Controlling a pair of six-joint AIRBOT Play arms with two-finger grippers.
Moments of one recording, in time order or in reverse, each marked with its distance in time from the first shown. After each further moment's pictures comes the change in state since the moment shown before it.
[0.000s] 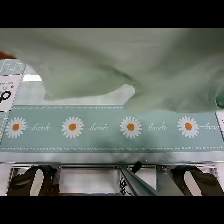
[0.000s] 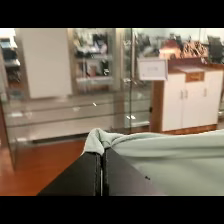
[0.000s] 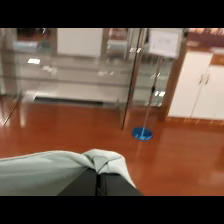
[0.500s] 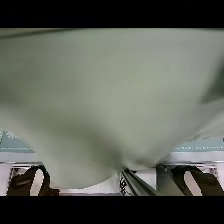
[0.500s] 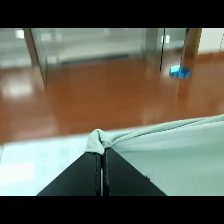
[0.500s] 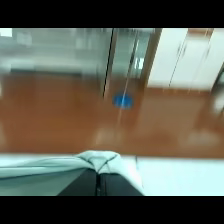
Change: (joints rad) left arm 0.000 -0.029 0.130 0.282 -0.466 -0.163; right arm 0.001 -0.045 0.137 -0.117 0.301 0.032
